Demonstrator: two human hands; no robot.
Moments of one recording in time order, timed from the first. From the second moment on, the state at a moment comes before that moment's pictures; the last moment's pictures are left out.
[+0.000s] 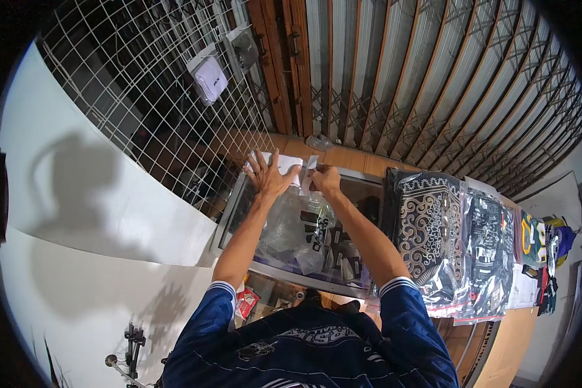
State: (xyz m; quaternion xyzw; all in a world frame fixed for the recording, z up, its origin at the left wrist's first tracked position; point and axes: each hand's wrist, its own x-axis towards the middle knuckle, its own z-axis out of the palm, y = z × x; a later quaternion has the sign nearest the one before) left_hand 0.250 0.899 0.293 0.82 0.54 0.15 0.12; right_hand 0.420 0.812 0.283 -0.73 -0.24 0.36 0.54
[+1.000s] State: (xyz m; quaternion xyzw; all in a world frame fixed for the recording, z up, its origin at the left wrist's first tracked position) left_hand 0.248 0.901 0.308 0.83 0.54 0.08 0.10; right_hand 0.245 0.485 0.293 -0.53 -0.45 0.50 0.52
